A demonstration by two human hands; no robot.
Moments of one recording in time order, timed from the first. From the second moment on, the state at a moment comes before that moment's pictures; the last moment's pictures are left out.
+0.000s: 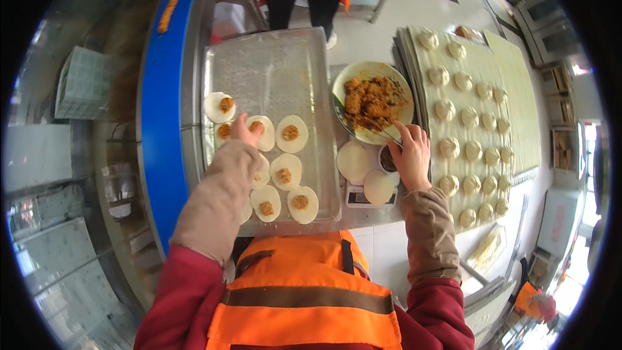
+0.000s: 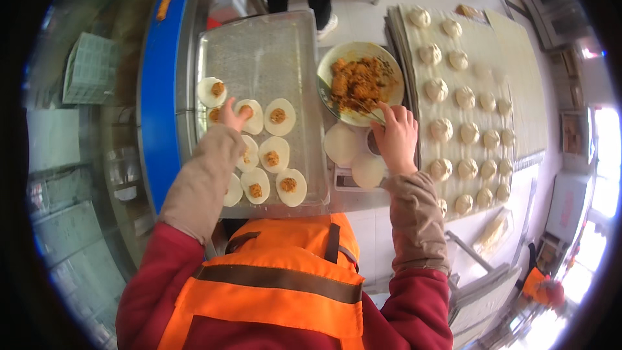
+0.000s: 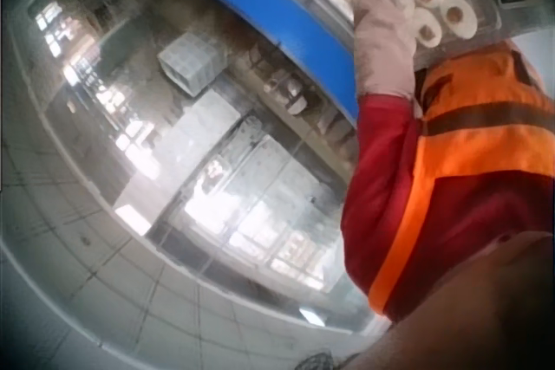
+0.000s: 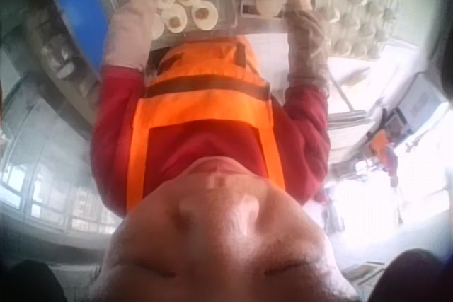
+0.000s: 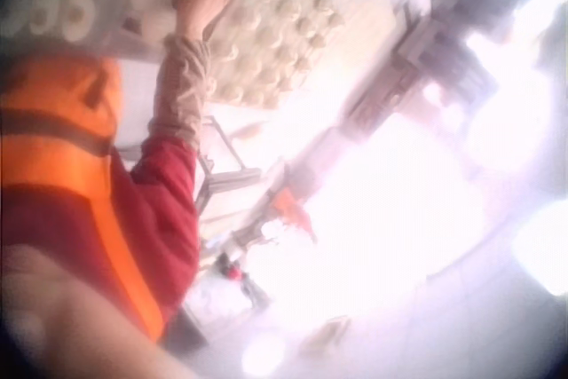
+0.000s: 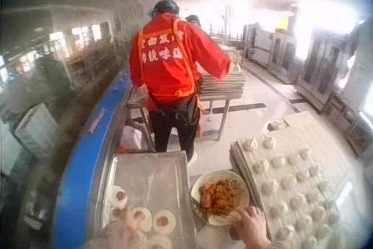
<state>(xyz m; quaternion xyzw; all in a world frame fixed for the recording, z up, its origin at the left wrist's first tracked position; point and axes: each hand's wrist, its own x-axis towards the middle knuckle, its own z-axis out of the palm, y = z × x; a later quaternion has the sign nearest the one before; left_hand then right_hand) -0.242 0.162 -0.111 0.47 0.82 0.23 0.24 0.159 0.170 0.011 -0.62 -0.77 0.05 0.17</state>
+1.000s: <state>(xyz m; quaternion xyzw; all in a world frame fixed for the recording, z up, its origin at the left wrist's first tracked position) -0.186 0.156 -0.041 -0.08 0.32 0.56 0.76 0.137 0.157 -0.034 -0.69 -0.57 0.38 0.24</state>
